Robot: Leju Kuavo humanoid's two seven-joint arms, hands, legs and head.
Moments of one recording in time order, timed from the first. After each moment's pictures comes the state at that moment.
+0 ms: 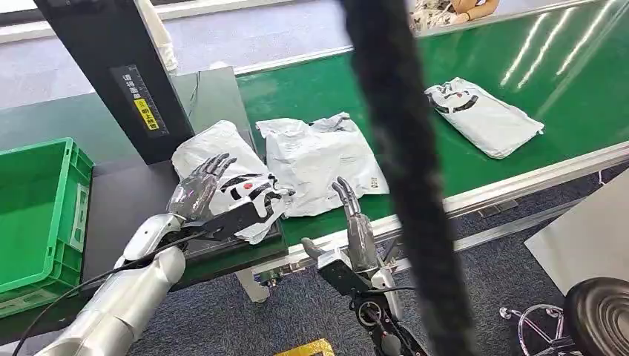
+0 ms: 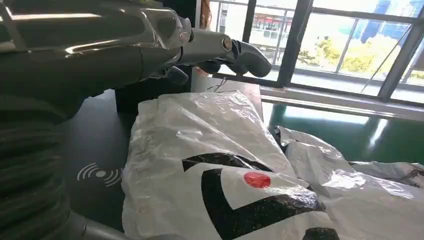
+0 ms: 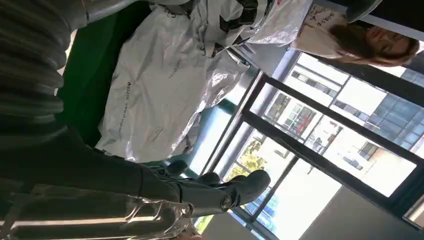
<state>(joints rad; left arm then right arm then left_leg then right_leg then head) -0.99 -0.32 -0.56 -0.36 -0.85 0.17 -0.26 0.04 0.08 0.17 -1.49 0.47 -0.46 -0.54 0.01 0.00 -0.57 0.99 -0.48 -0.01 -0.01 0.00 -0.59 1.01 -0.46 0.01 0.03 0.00</state>
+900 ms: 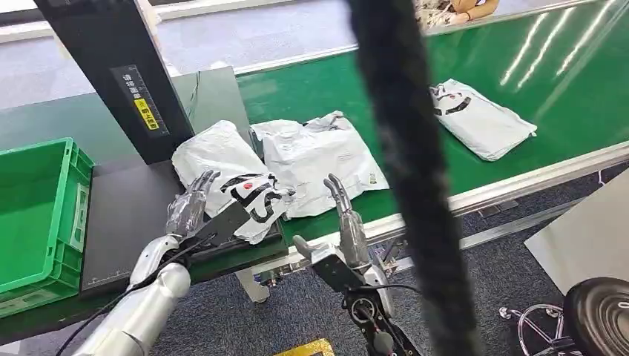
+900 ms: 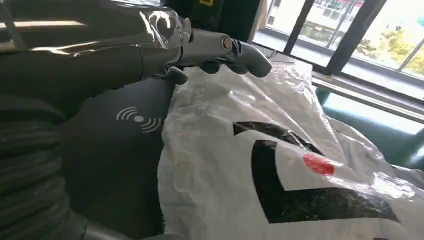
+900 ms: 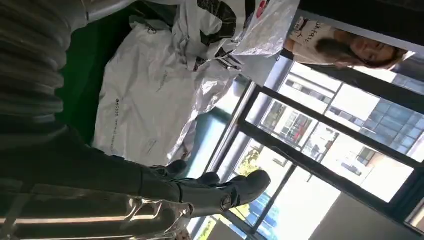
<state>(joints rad) -0.89 -0.34 -0.39 -0.32 -0.82 0.26 -0.22 0.02 0.12 0.17 -1.50 0.48 -0.41 -0.53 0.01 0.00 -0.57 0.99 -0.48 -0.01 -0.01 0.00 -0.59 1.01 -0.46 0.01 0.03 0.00</state>
